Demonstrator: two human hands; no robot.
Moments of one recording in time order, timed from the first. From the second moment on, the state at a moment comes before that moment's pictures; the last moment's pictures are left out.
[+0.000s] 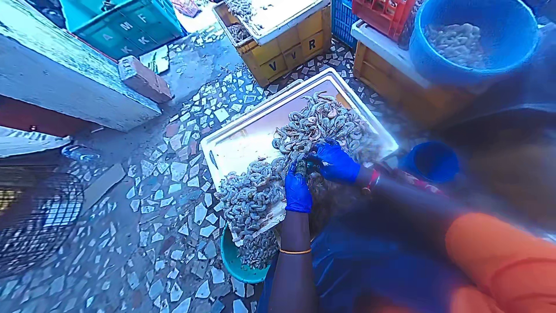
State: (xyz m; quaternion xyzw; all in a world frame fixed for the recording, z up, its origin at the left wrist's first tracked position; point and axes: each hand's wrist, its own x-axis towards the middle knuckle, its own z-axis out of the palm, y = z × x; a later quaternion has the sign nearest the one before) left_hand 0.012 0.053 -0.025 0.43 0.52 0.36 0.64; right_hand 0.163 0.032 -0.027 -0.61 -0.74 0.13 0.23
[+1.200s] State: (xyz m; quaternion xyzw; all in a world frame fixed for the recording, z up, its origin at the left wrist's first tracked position) left_hand 0.025 0.062 -0.025 0.72 0.56 0.30 0.28; right_hand 0.236 0.047 -0.001 -0.80 -0.57 0.15 0.10
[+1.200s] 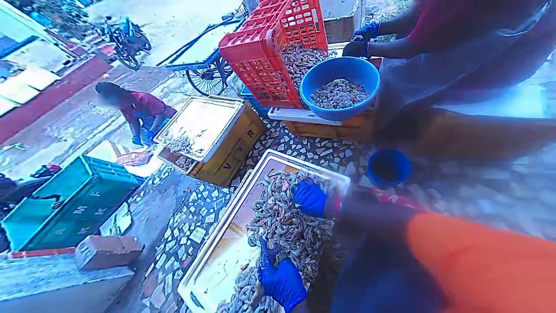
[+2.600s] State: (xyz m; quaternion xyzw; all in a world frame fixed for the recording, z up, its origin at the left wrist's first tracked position) left_hand 0.007 0.052 -0.018 0.72 0.60 0.24 0.26; right_hand 0.180 0.030 0.008 -0.62 -0.68 0.31 0.24
